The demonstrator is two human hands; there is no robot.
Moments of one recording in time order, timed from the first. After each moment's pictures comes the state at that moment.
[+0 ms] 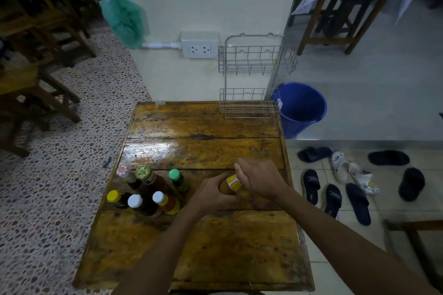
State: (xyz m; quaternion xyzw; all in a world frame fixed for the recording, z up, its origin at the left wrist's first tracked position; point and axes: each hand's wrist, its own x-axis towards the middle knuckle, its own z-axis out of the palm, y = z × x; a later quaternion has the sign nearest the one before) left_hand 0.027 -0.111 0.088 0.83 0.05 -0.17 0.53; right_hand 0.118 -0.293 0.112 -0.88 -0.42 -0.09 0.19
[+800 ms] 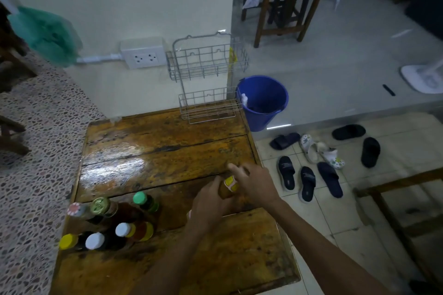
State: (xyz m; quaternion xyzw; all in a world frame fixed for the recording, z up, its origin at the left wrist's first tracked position) left_hand 0.060 -0.184 0.056 0.90 0.04 -0.14 0.40; right_hand 0.113 -0.349 0.083 -0.93 -0.08 0.07 0.34
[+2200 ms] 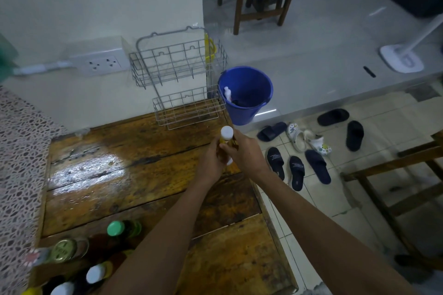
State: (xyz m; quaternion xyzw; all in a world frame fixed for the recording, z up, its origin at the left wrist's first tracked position) left_hand 0.208 -0.223 0.056 0.87 0.01 -0.10 0.48; right_hand 0.221 -0.356 0.085 -0.92 -0.04 0.02 0.38
